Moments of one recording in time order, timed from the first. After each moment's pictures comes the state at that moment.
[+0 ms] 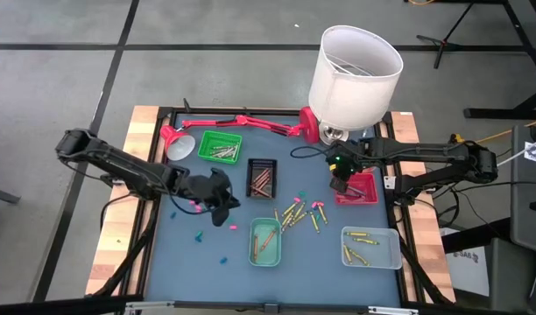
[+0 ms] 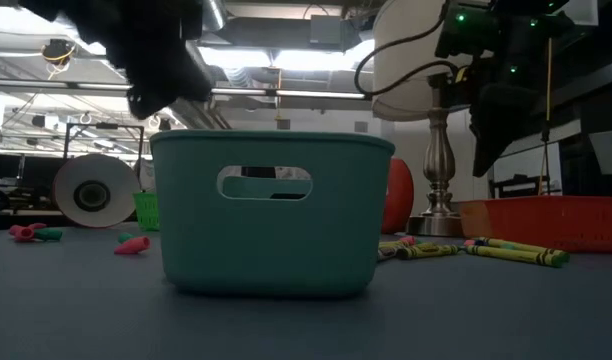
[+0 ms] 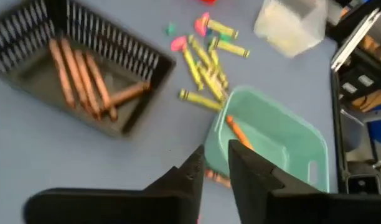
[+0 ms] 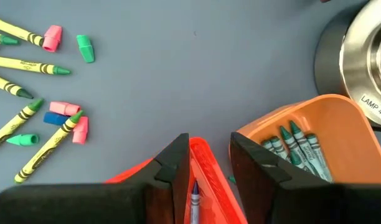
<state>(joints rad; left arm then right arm) -0.24 1.16 0.65 -0.12 -0.18 -0.71 -0.20 1.22 0.84 -0.86 0.09 0.17</state>
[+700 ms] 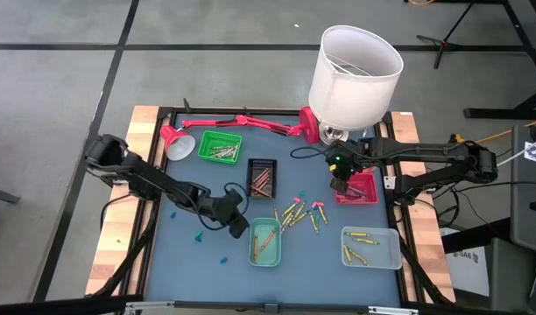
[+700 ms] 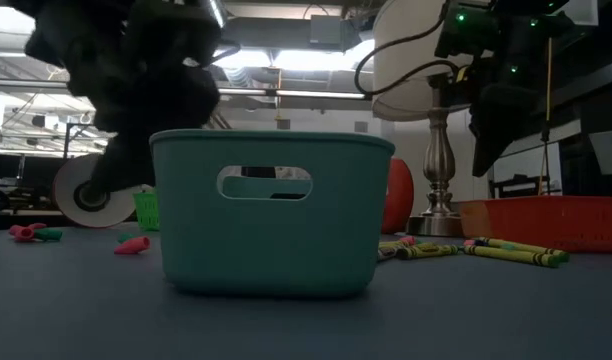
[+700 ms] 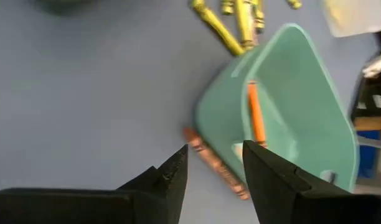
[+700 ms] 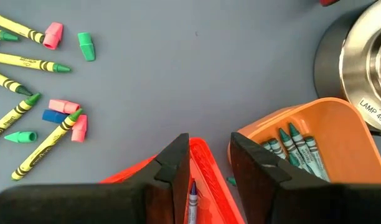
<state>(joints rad) -0.31 1.54 0.65 0.11 -0.12 -1.17 -0.20 1.22 0.84 -0.86 0.09 0.15</state>
